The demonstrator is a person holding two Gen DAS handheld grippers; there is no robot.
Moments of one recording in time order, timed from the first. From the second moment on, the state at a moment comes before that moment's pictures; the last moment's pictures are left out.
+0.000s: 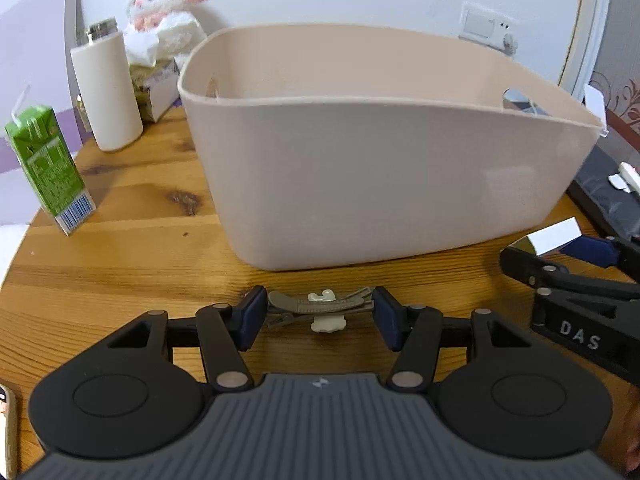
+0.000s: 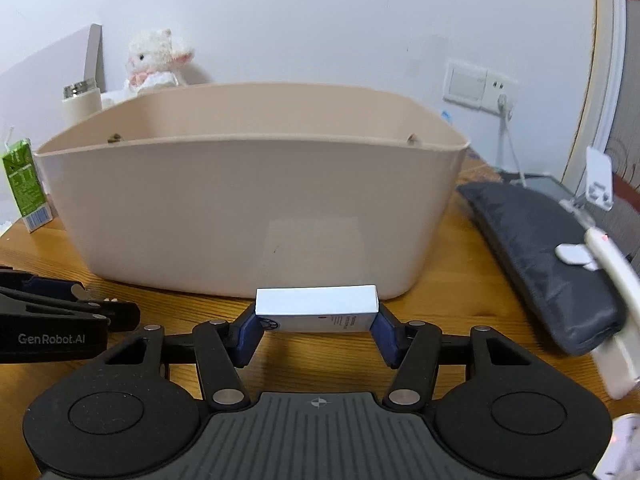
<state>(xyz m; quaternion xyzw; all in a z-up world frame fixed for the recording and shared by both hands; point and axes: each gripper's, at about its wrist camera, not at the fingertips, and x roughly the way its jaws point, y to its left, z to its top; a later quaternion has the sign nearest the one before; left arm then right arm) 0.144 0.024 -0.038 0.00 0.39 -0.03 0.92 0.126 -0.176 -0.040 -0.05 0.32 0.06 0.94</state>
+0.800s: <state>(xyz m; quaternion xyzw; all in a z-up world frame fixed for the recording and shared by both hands) 0.126 0.001 0.084 0.03 0.23 -0.02 0.97 0.110 -0.182 0.071 -0.04 0.18 0.06 0.98</state>
